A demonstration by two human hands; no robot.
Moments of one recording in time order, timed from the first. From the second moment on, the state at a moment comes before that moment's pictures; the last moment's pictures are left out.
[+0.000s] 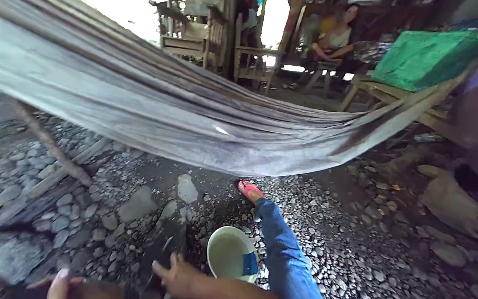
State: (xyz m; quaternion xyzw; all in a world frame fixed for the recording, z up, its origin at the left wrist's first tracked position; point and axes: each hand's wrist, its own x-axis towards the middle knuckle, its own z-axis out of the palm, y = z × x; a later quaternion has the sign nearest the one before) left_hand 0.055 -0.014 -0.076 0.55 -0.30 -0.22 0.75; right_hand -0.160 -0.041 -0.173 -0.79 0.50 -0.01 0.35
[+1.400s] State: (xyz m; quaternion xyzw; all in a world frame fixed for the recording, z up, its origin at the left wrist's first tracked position) left_hand 0.020 -0.007 -0.055 0.55 -0.21 -0.24 0.77; right_hand -0.154 -0.072 -0.162 -0.78 0.58 0.03 0.23
